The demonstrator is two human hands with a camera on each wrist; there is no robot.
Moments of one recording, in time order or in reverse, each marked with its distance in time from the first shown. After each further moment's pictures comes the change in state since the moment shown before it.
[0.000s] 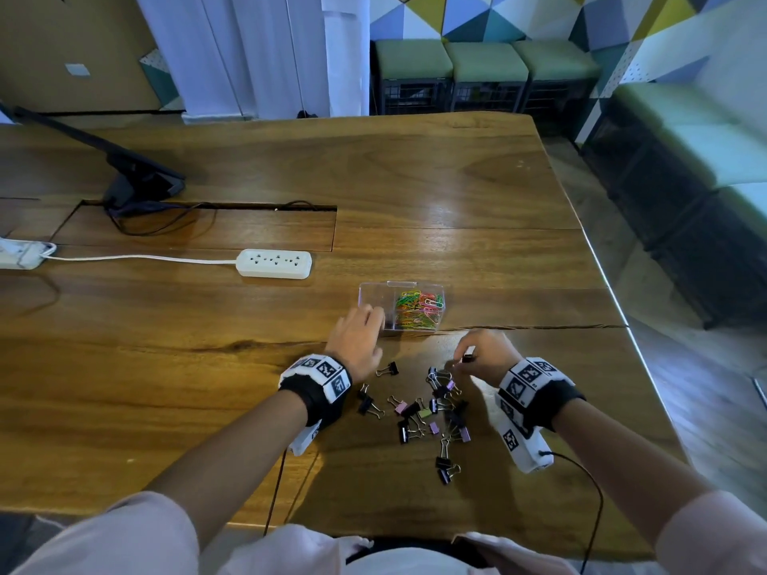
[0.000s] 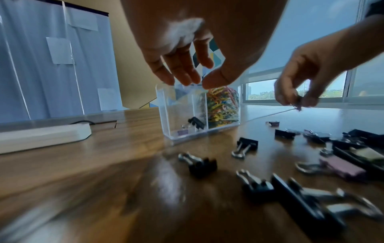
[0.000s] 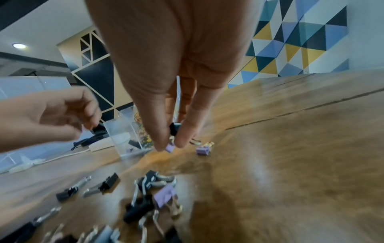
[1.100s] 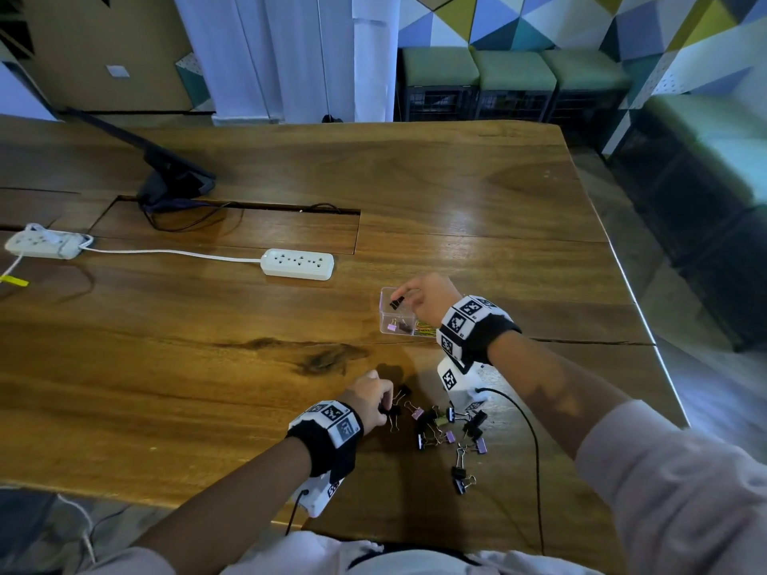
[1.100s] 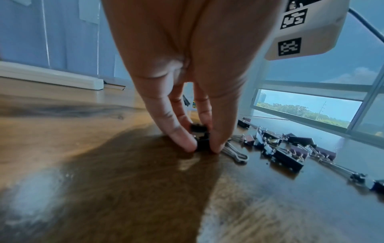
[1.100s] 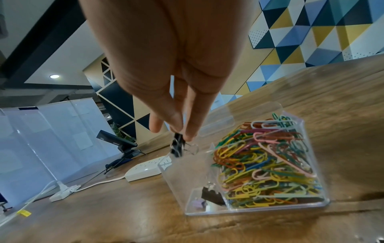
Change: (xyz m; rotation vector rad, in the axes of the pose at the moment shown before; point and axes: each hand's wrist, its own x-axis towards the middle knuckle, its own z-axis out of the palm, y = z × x) left_hand -0.052 -0.005 0.033 -0.257 -0.397 -0.149; right_hand 0.069 -0.124 -0.025 -0.086 -0.052 -0.124
